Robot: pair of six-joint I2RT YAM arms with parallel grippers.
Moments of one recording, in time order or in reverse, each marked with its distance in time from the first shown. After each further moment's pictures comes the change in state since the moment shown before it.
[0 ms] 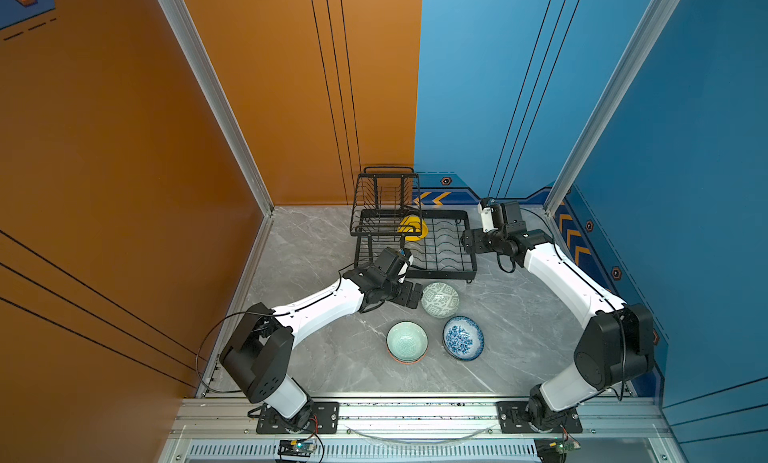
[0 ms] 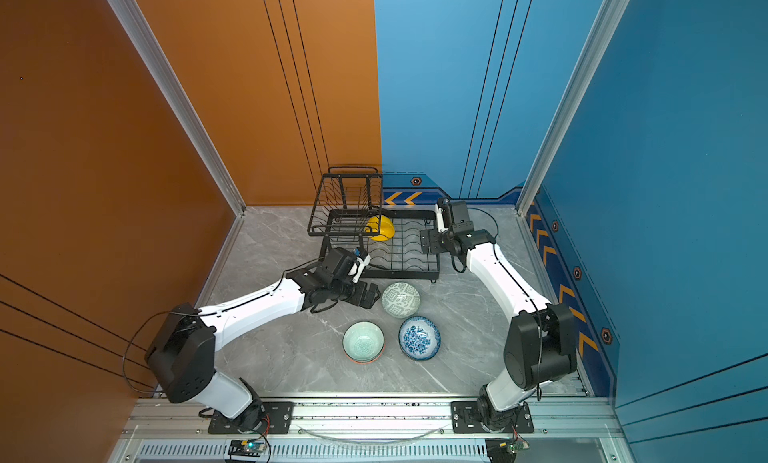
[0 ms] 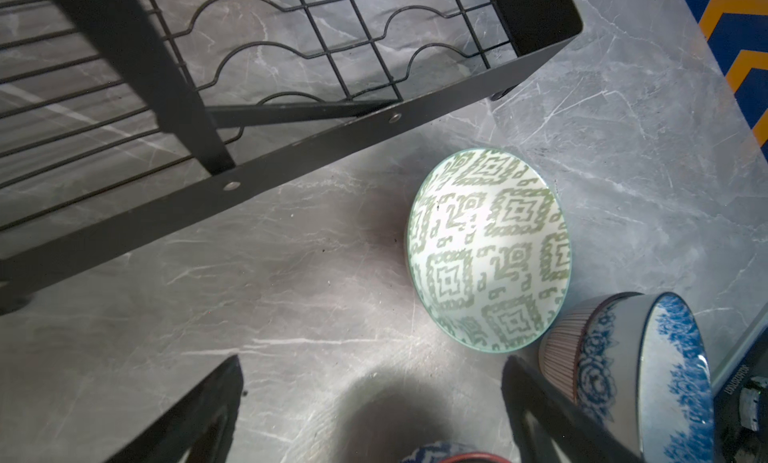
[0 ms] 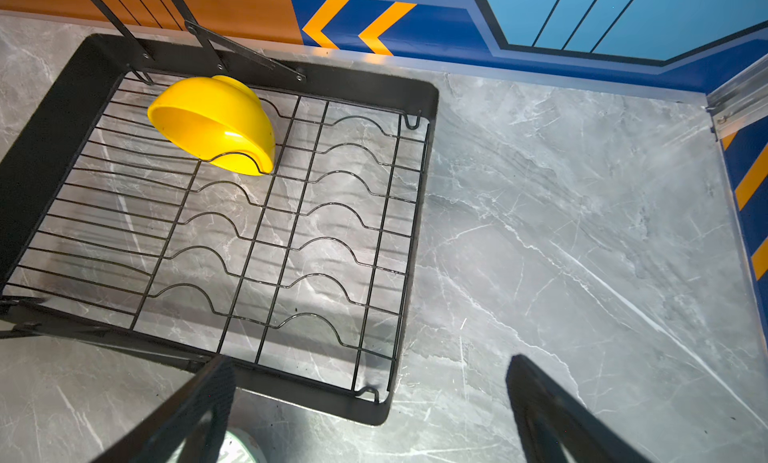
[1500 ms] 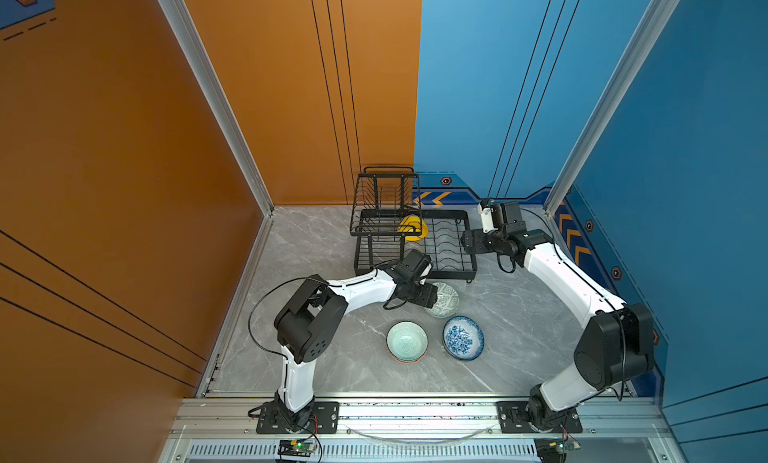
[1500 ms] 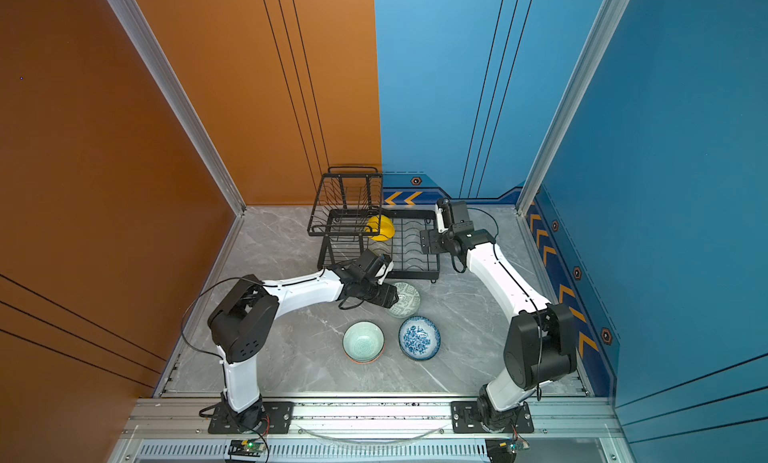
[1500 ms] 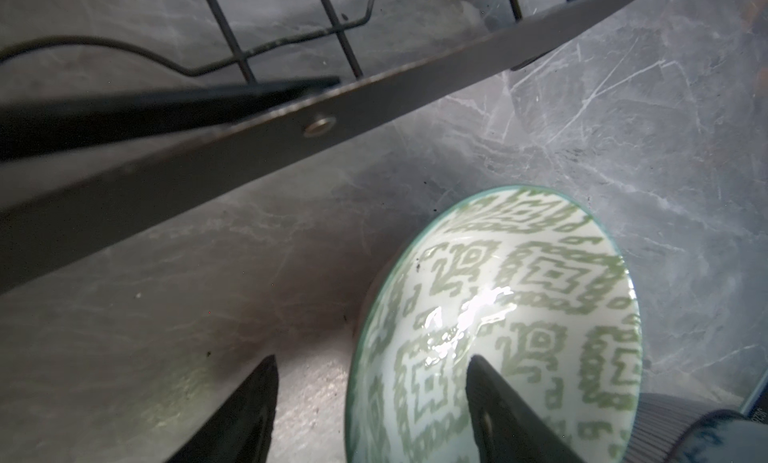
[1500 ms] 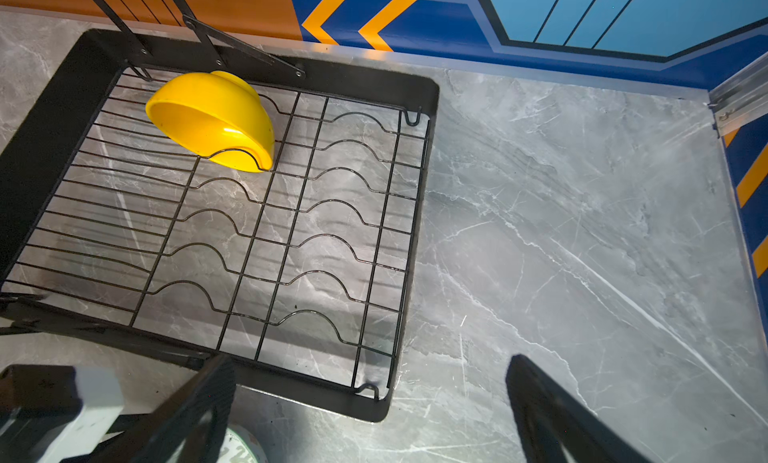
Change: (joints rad) left arm -0.044 0.338 0.187 0.041 0.082 -0.077; right arm 0.000 0.000 0.000 -0.007 0.000 0.000
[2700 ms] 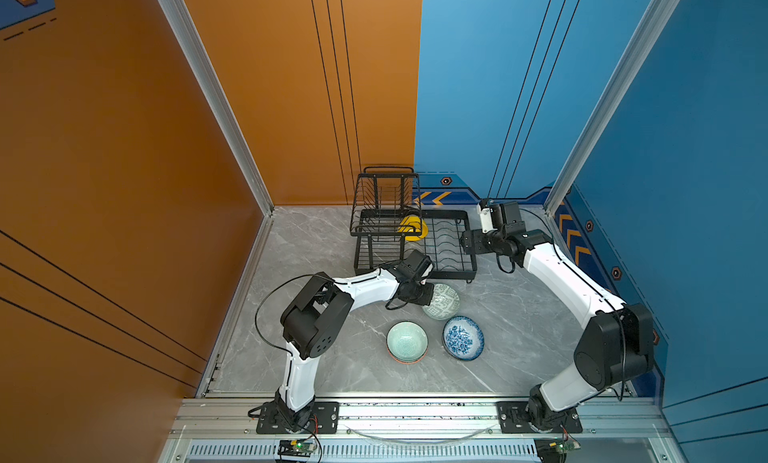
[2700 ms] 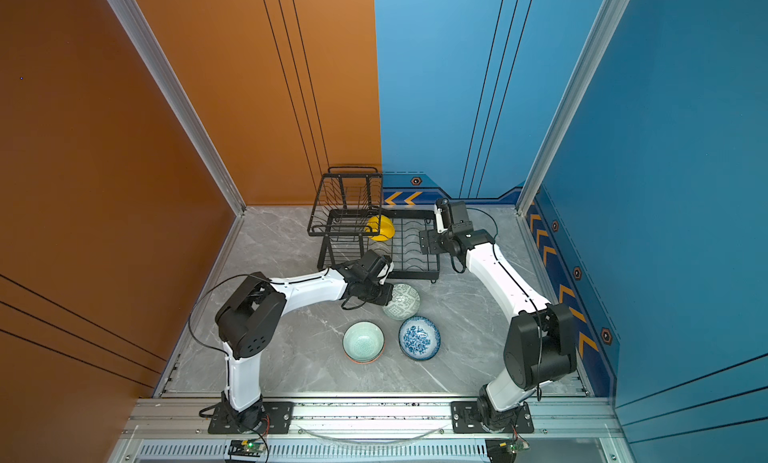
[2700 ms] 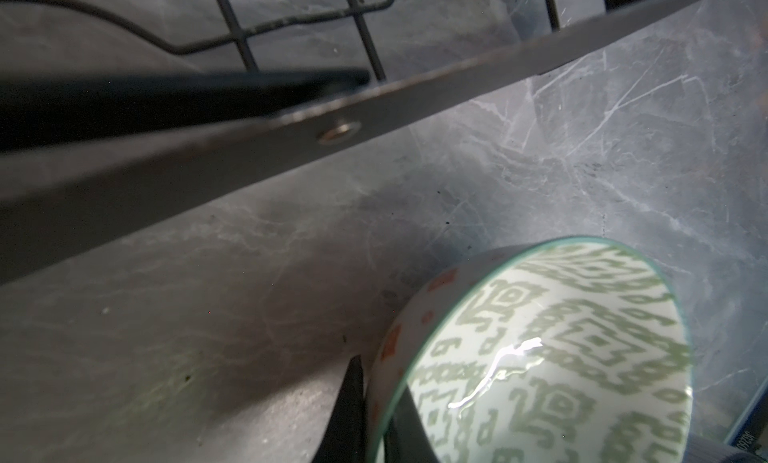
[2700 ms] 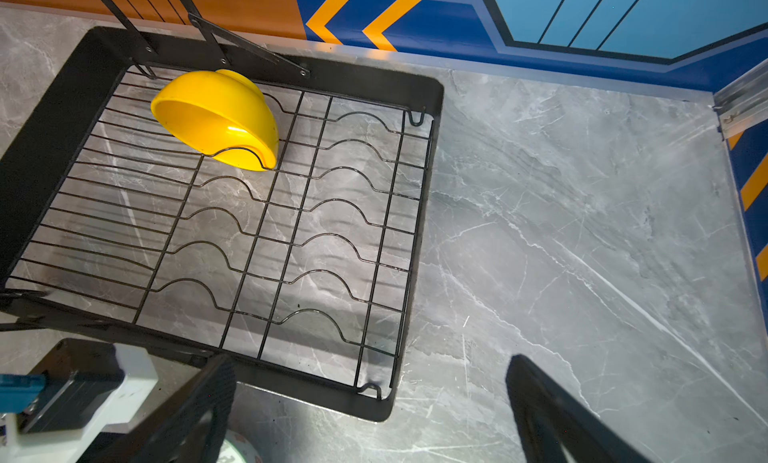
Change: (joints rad) left arm 0.010 0.041 0.021 0.004 0.003 -0.047; right arm 0.006 0.000 0.000 0.000 -0.006 -0.008
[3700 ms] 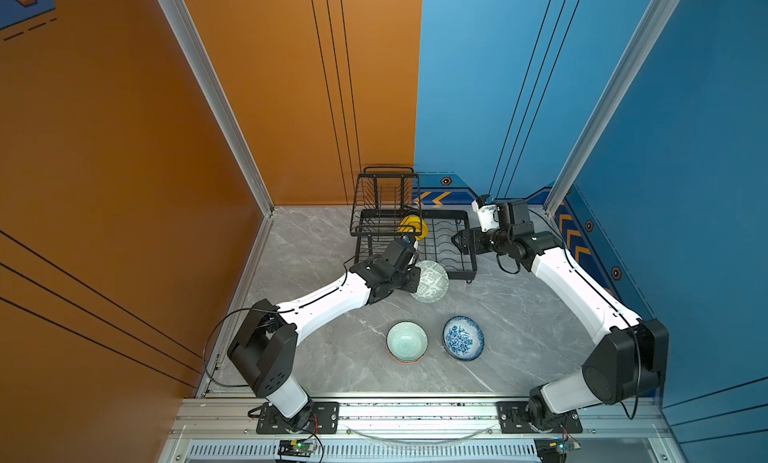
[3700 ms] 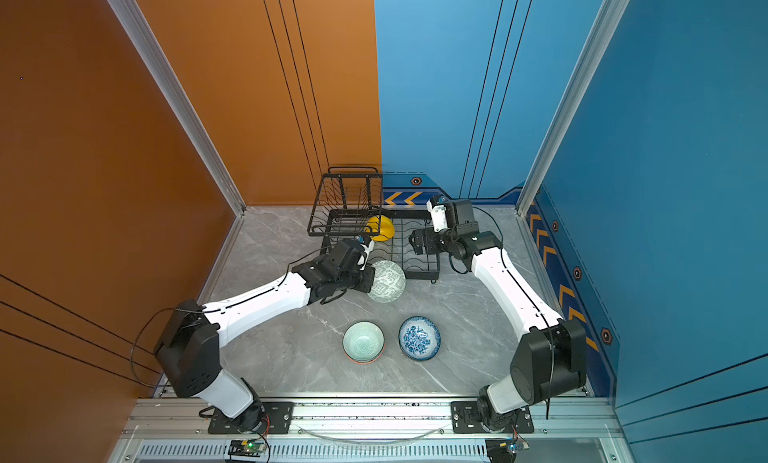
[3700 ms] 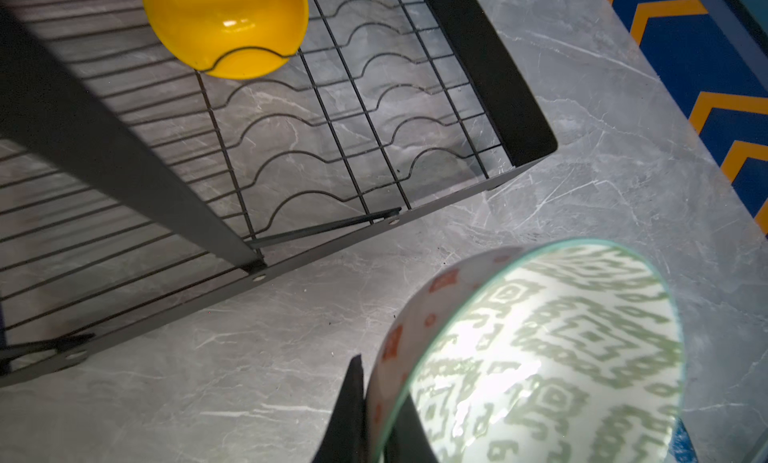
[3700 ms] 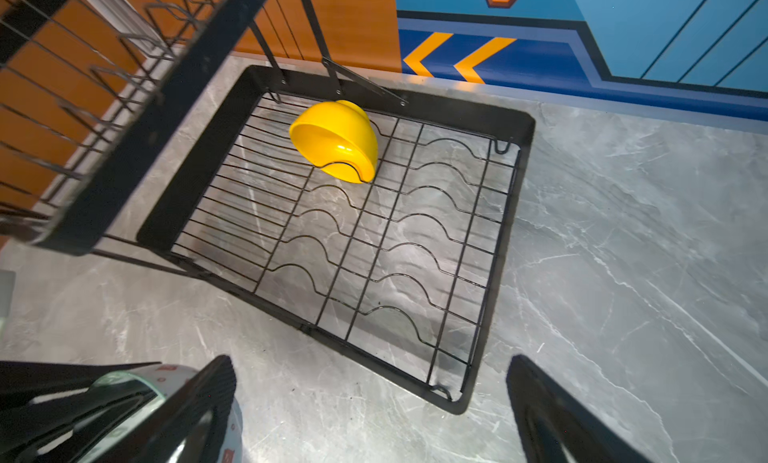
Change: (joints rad) left arm 0.011 -0.382 -0.107 -0.014 -0.239 0.090; right arm 0.008 -0.097 -0.003 0.000 -0.241 0.008
